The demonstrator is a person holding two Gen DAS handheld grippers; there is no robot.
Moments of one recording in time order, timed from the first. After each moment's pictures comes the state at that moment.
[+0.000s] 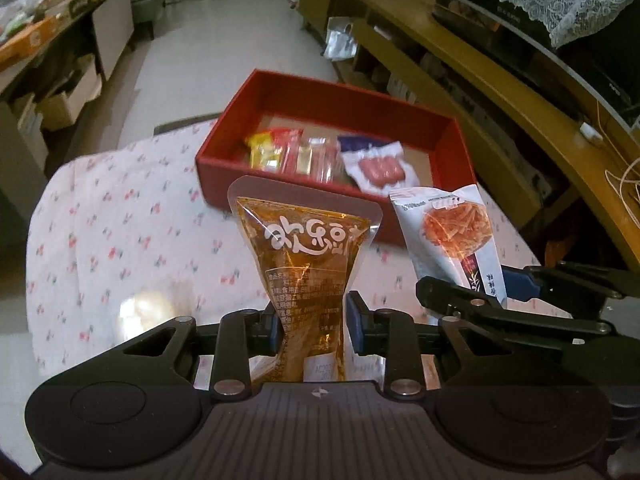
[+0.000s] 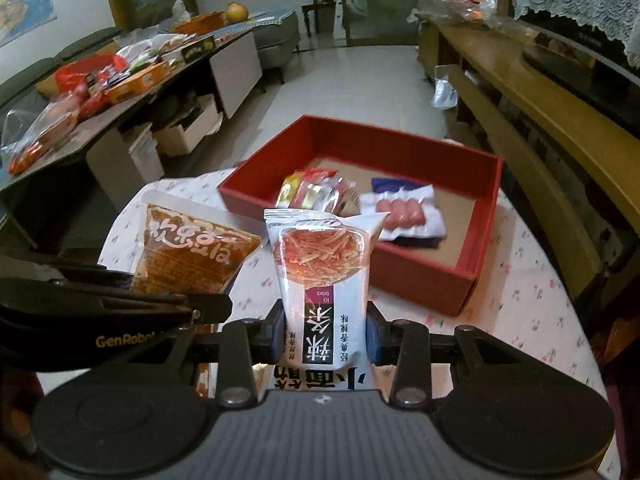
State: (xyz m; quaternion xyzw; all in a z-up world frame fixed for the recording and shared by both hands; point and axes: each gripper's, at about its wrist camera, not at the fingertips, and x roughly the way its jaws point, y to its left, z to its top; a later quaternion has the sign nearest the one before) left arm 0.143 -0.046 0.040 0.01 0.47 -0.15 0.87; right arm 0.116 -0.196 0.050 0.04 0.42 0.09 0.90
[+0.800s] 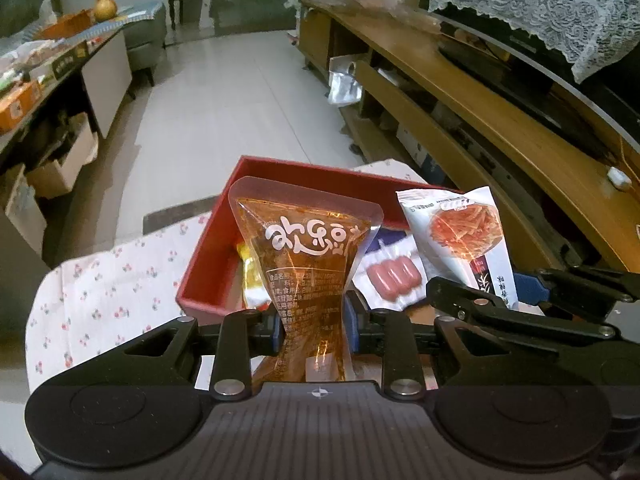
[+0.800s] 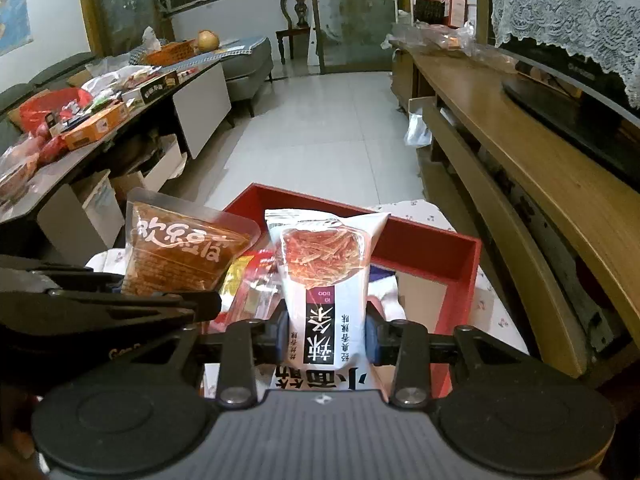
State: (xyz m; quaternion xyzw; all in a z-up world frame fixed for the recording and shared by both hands) left arm 0.226 -0.086 0.058 0.04 0.43 -0.13 0.89; right arm 0.203 -0.221 0.064 0.04 0.39 0.05 0.92
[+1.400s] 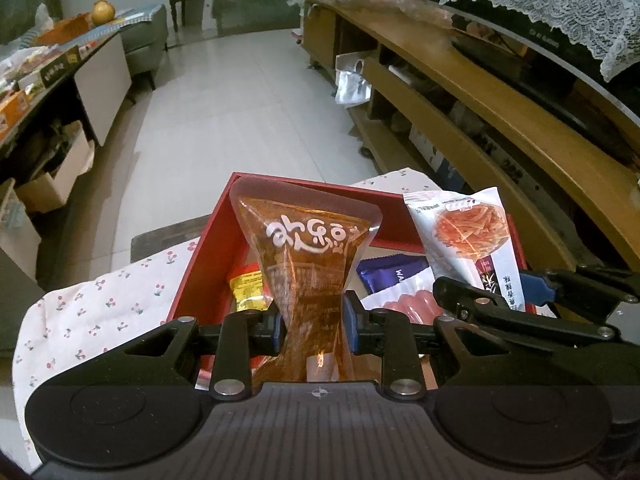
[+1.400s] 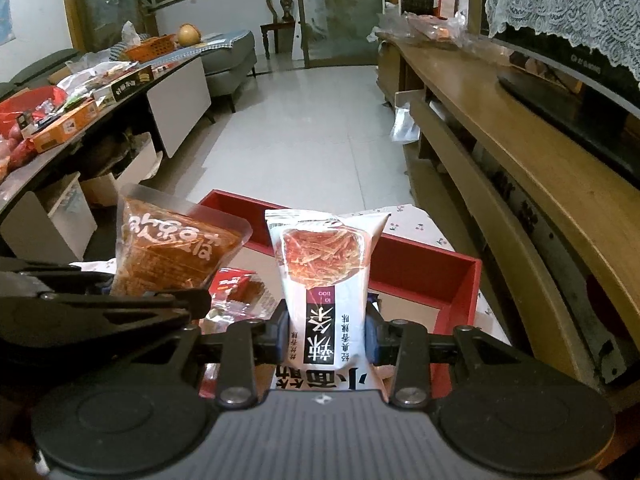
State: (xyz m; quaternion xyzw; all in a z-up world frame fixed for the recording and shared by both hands) left arm 0.271 -0.103 0.037 0.05 0.43 -0.12 0.89; right arm 0.253 -0.234 0.039 0.03 0.40 0.03 0.92
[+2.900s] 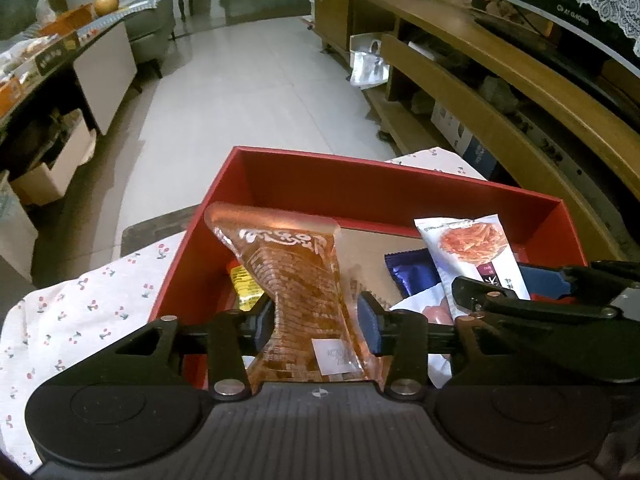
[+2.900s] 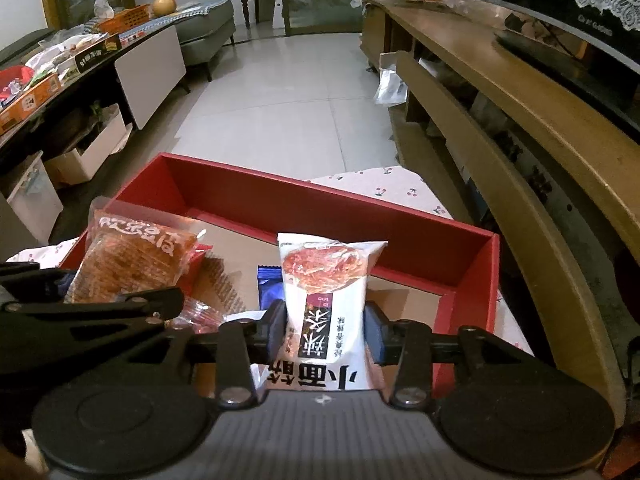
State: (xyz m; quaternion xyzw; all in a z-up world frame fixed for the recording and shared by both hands) left arm 0.298 -0.107 -0.002 0.07 0.44 -0.10 0.89; right arm 0.293 -0.237 -0.006 0.03 0.44 0.00 0.90
